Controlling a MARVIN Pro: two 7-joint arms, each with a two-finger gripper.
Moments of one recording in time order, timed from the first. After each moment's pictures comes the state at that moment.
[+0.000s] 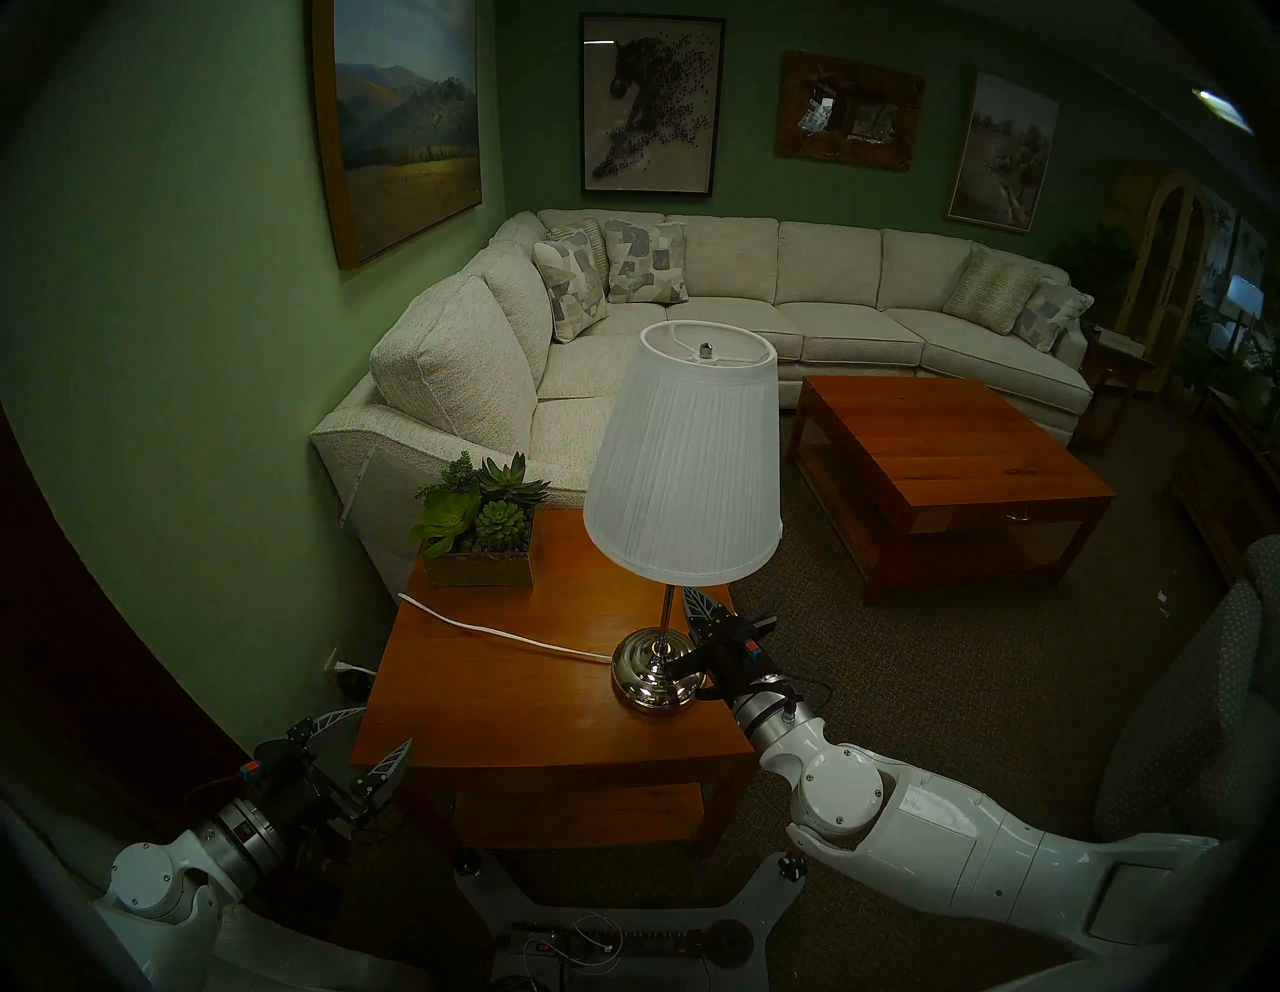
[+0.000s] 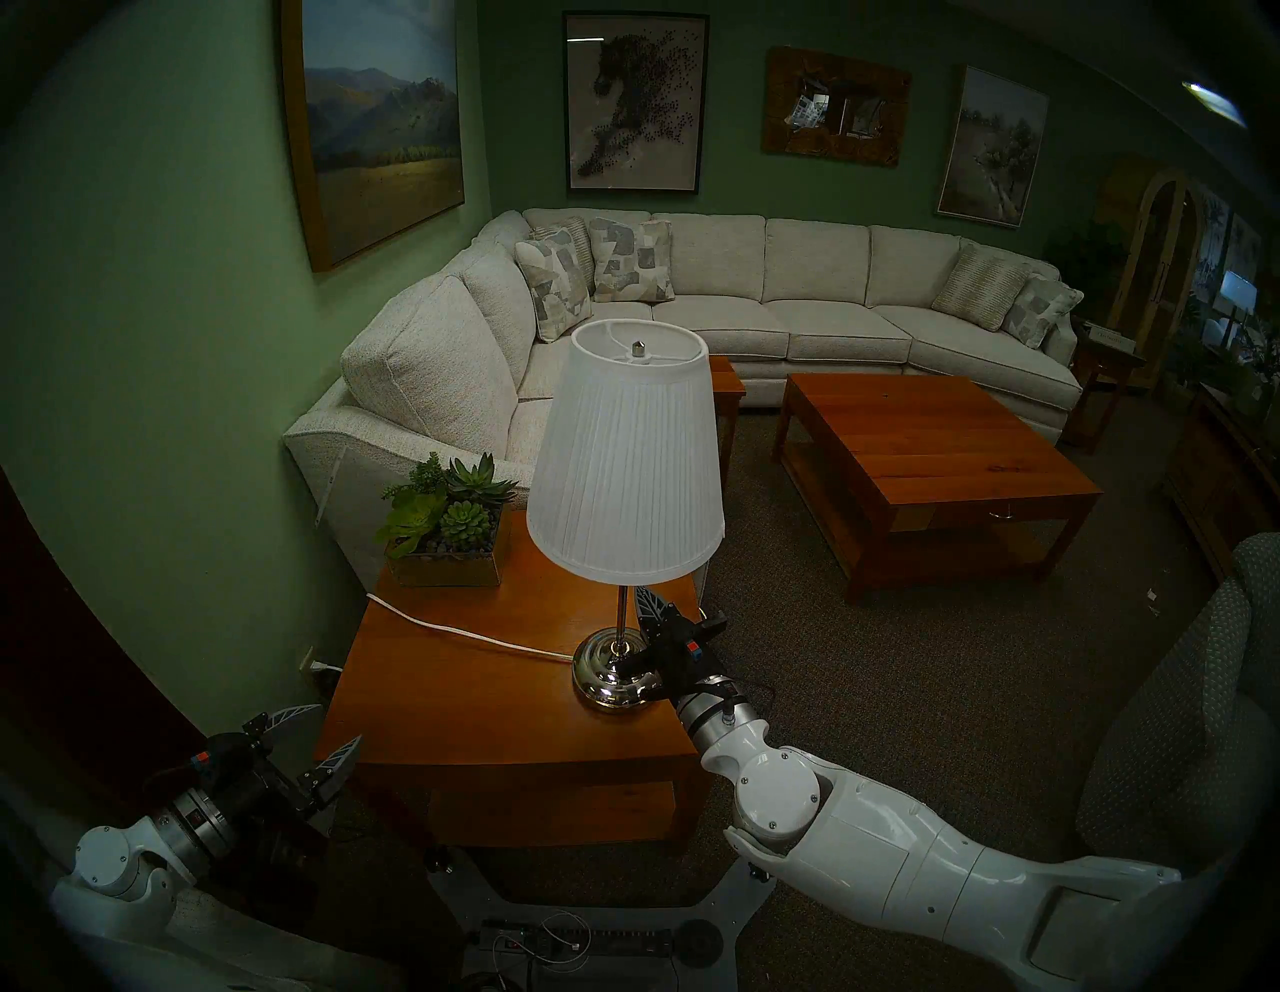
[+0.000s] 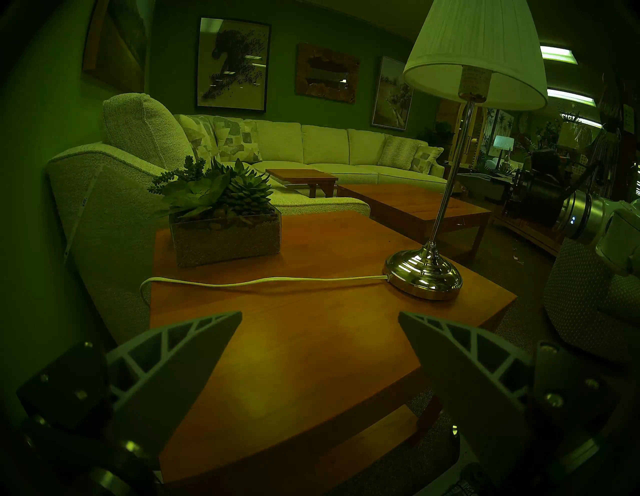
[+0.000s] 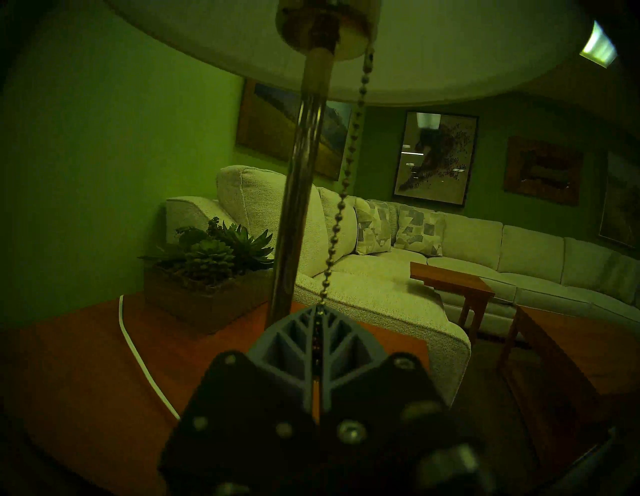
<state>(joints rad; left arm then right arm) 2.37 -1.07 -1.92 -1.65 -0.60 -0.30 -0.74 -1.42 -0.93 0.58 -1.49 0.38 -0.46 -0.40</state>
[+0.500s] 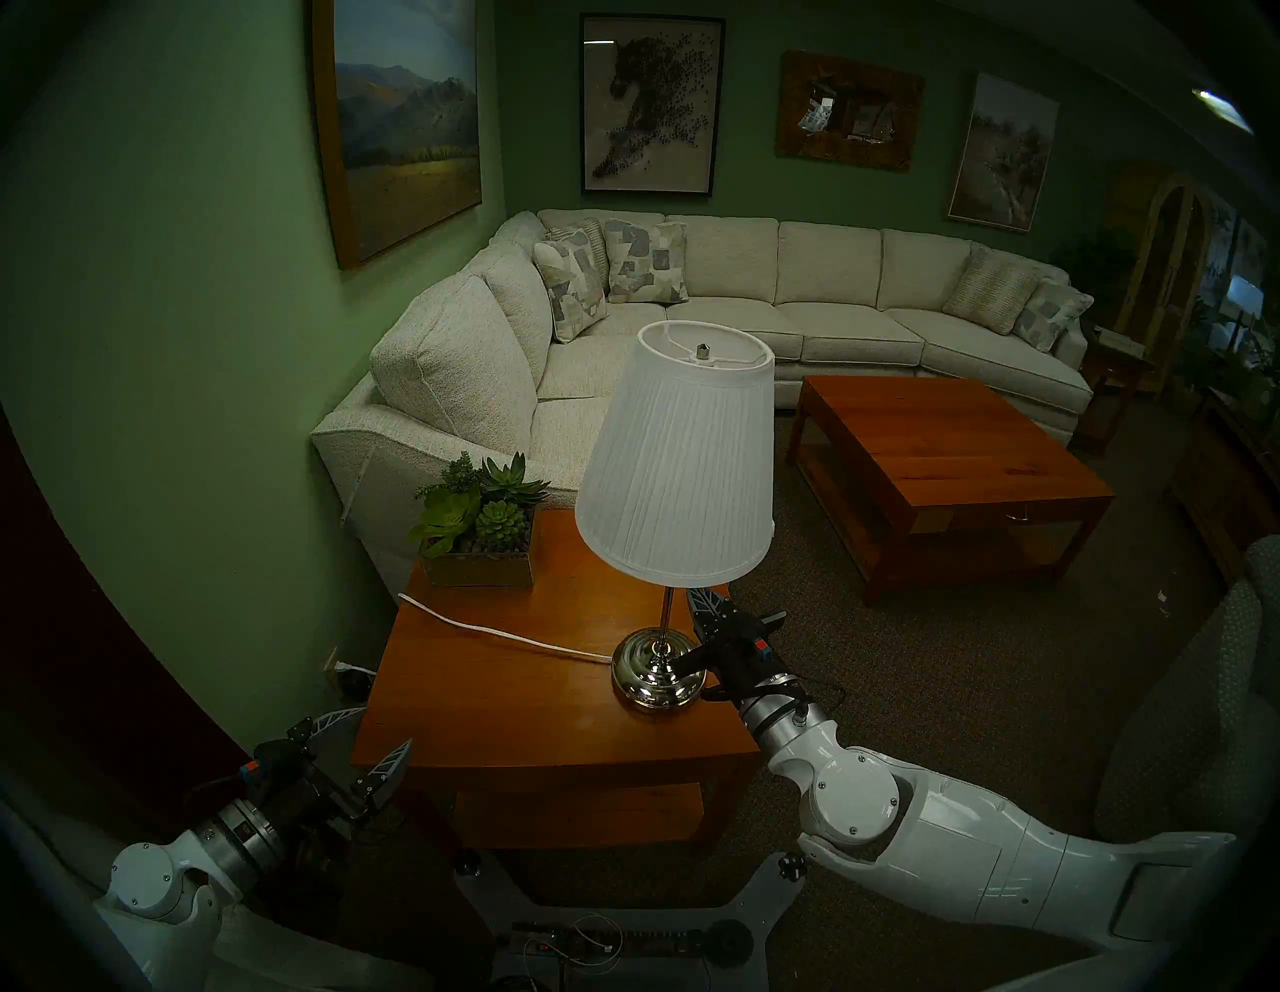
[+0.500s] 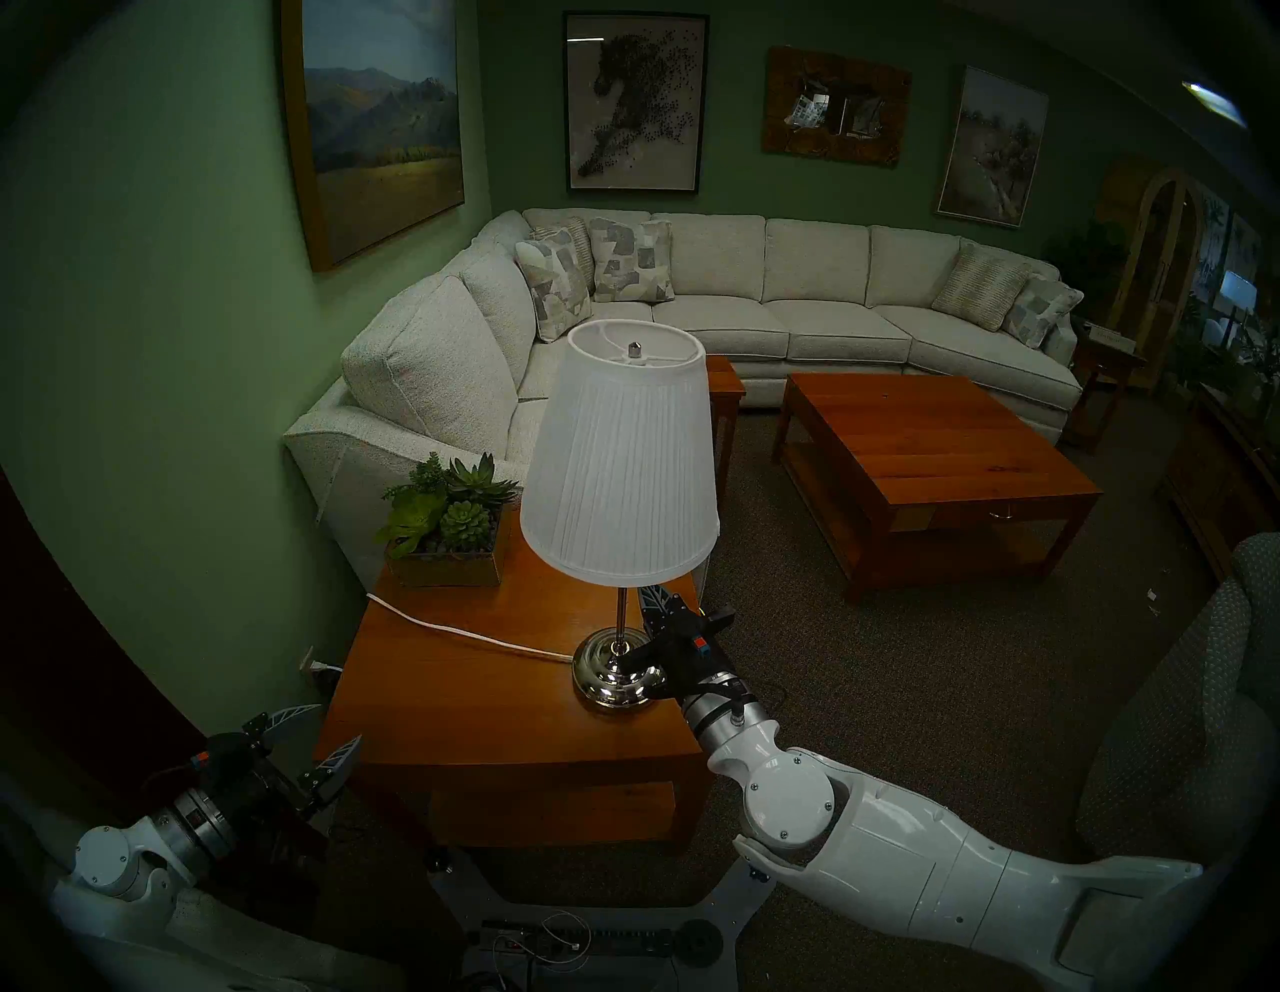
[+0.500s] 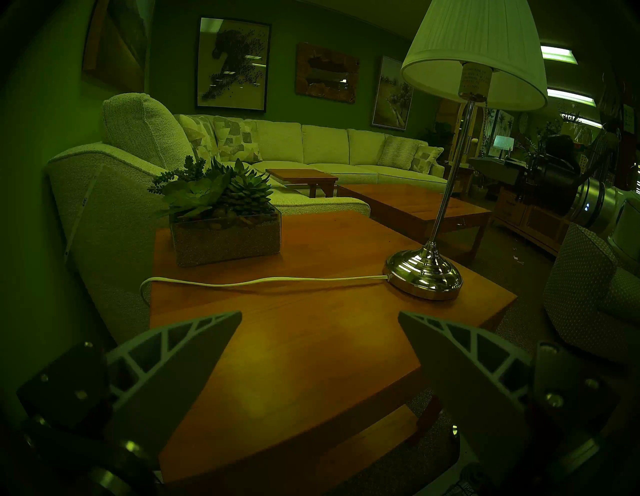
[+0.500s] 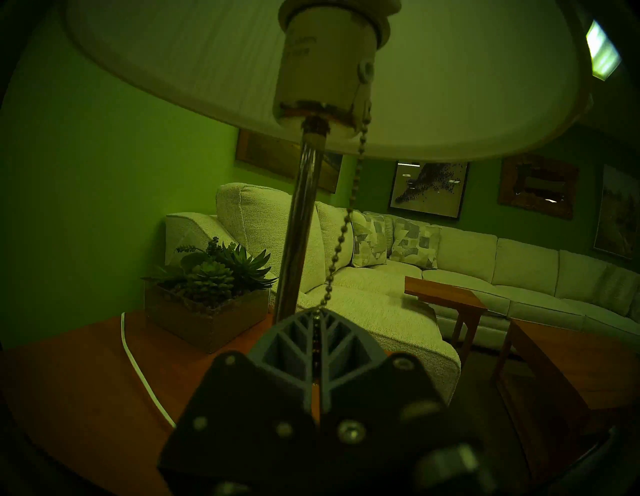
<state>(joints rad) 2.37 -1.07 -1.92 -1.64 -0.60 -0.30 -0.74 -1.45 -0.84 0.61 -1.66 0.35 -0.43 -0.47</state>
